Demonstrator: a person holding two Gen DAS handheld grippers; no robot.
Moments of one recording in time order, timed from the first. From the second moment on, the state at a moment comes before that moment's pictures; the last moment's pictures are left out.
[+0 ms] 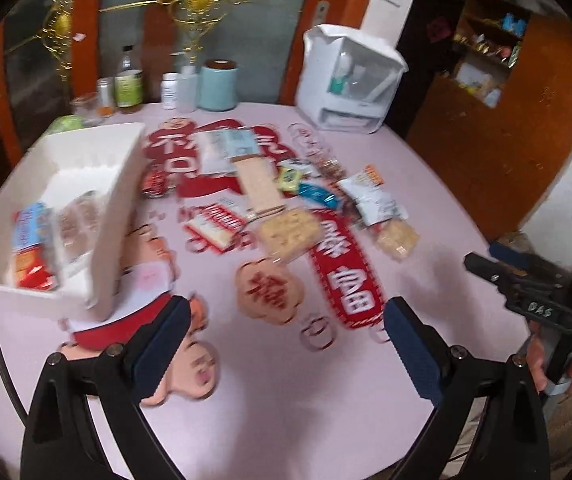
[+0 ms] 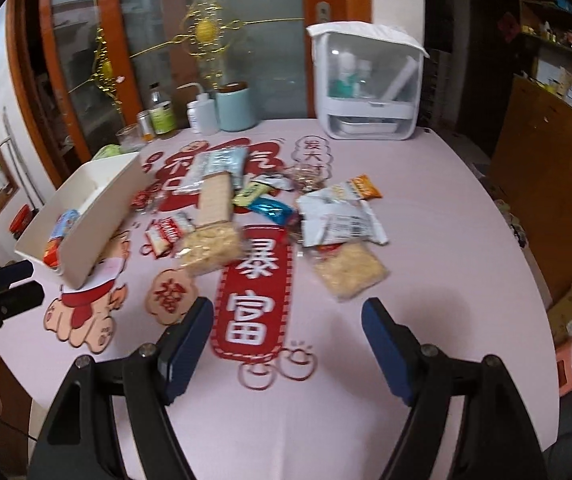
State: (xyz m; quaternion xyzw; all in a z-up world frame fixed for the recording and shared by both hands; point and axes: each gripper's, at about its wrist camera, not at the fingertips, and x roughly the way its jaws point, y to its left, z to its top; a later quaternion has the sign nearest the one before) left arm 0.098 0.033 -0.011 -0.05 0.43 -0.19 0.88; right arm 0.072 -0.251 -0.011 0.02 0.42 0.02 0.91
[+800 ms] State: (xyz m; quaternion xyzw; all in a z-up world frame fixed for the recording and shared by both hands) left arm 0.256 -0.079 -0.107 0.20 0.50 -0.26 0.80; right arm 0.181 -0.301 -0.122 0.01 0.51 0.08 0.86
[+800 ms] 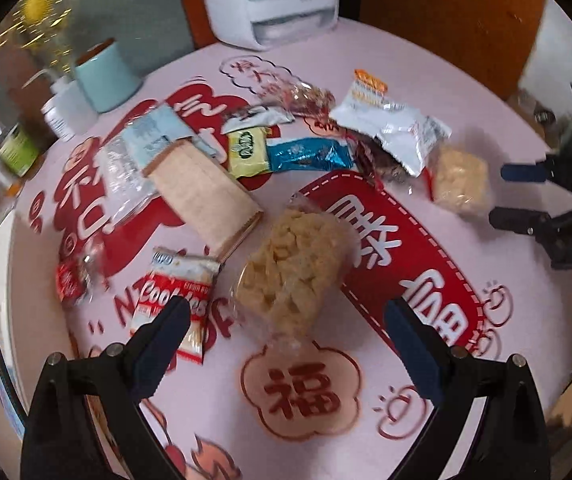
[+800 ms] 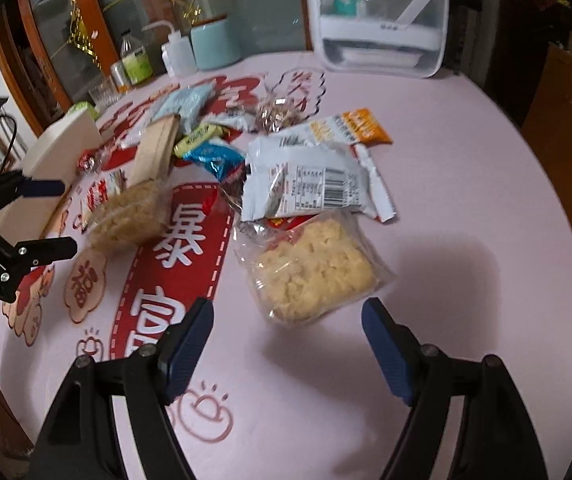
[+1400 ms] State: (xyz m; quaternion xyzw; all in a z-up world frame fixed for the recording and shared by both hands) left arm 0.304 -0.106 -0.161 0.26 0.54 -0.27 0.76; right arm 0.225 -0.307 -0.154 -0.02 0.54 0.05 0.84
